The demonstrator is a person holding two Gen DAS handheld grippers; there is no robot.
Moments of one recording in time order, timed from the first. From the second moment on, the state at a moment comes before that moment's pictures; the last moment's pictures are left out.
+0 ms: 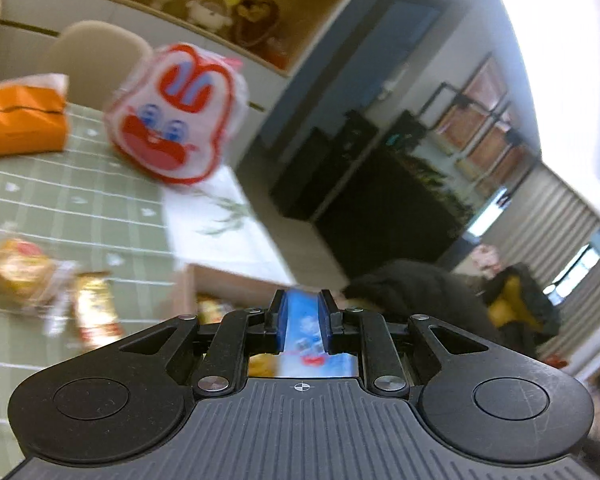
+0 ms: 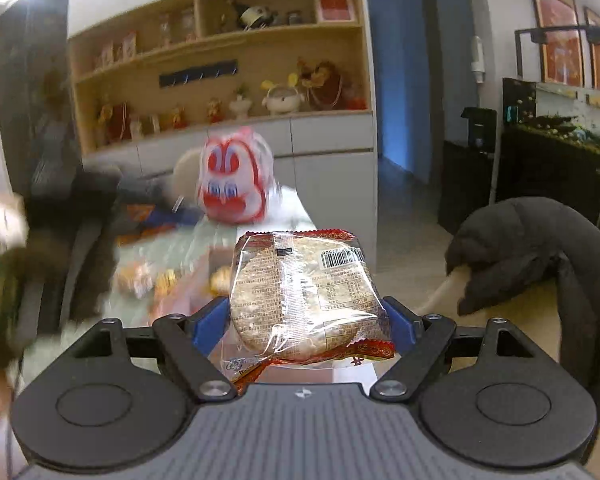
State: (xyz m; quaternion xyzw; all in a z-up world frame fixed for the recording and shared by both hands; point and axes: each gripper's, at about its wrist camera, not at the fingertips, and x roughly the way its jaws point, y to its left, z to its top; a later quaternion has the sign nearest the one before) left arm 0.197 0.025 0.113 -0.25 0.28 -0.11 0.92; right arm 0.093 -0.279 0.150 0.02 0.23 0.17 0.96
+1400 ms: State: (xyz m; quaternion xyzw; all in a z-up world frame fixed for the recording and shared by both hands) left arm 0.051 0.224 0.035 -0.24 0.33 0.05 0.91; right arm 0.310 0.072 0.047 0.00 0.44 0.26 0.86
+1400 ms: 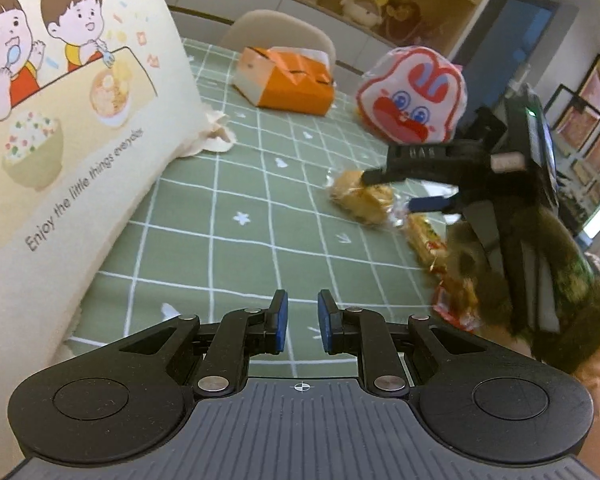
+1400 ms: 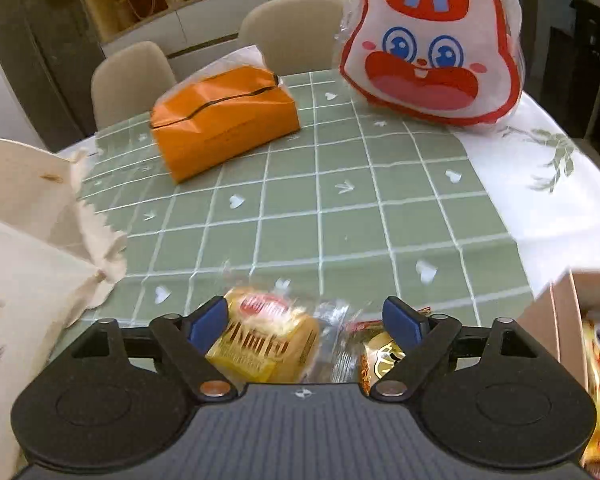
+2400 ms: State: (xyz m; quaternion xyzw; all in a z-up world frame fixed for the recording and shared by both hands) left arm 0.065 0.202 0.022 -0.19 0.33 0.06 0.92; right arm 0.140 -0.042 0.040 -0.11 0.34 0.29 0.89
